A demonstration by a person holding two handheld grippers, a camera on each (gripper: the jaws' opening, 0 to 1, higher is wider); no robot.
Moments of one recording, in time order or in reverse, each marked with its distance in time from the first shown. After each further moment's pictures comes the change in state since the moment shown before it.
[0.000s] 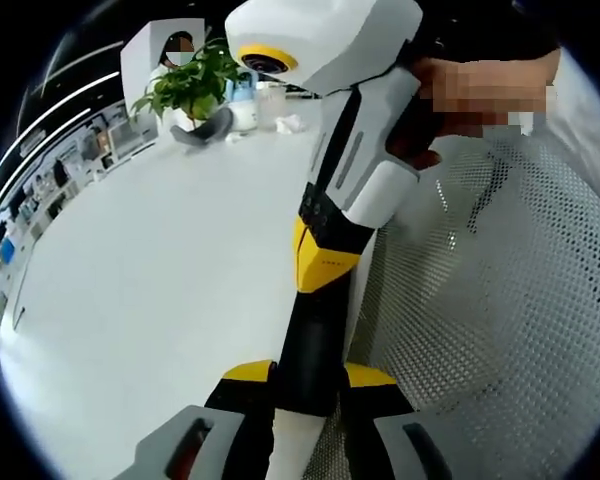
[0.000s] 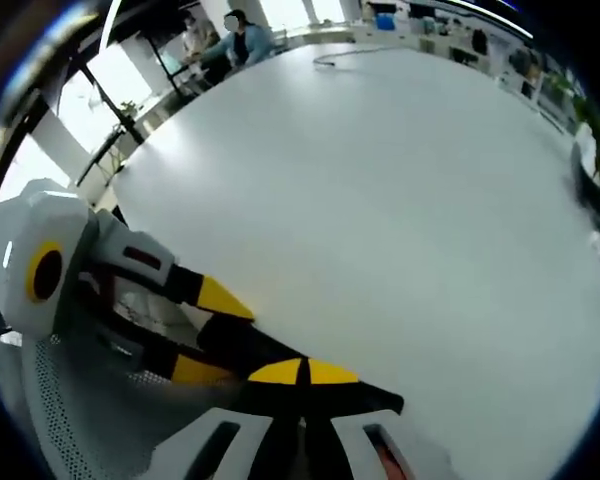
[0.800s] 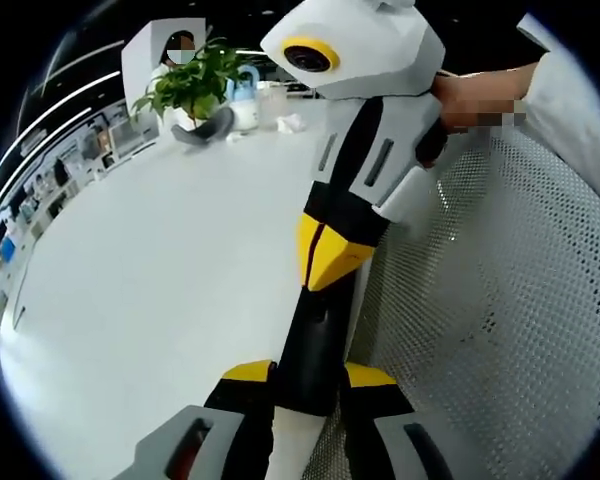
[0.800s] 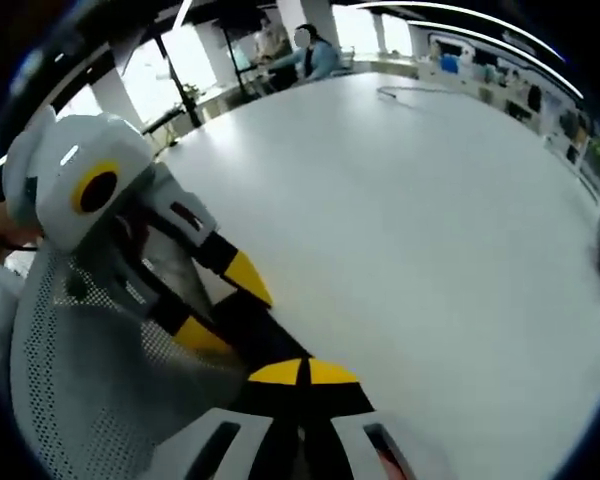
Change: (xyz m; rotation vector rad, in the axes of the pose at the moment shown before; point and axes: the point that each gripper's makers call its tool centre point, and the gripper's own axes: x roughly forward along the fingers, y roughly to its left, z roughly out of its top) left arm 0.000 0.000 0.001 0.001 0.003 0.001; right arm -0.004 0.004 -0.006 -0.262 -0.096 0.074
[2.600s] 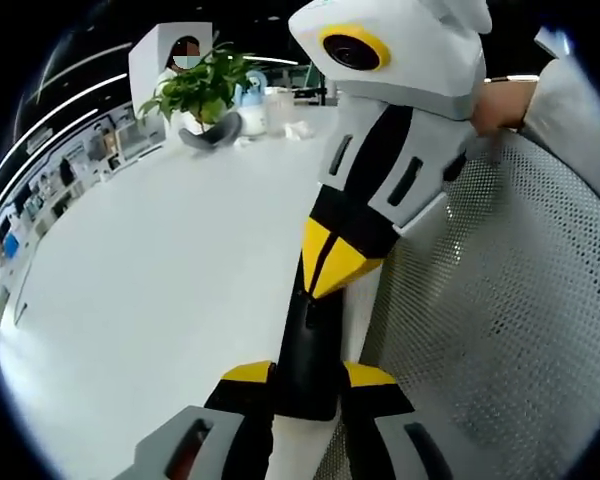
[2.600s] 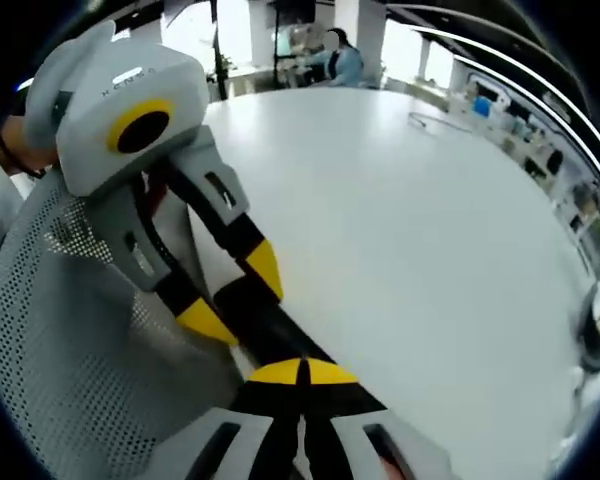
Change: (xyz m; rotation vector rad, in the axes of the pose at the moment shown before) left arm 0.002 0.008 0.002 -0.013 -0.034 0.016; right arm 0.004 -0.004 0.007 -0.197 0.008 -0.074
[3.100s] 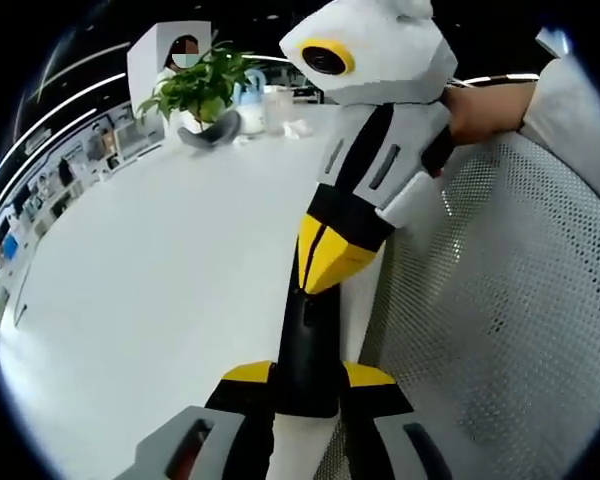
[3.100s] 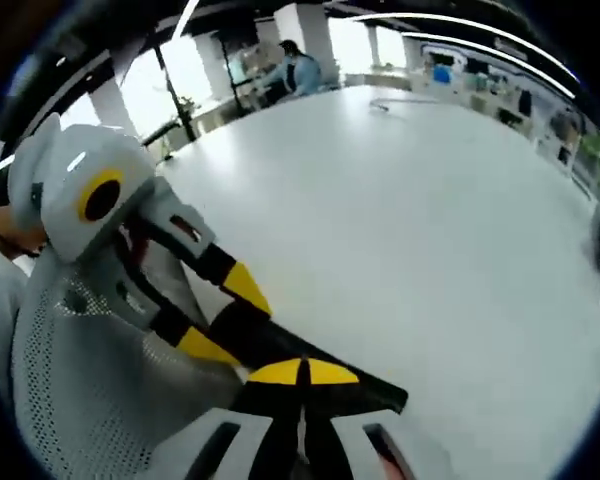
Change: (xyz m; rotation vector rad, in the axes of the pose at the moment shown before) left arm -0.001 0.000 0.000 0.004 0.007 -0.004; right arm -0.001 -0.004 0.004 0.299 -0.047 0.066
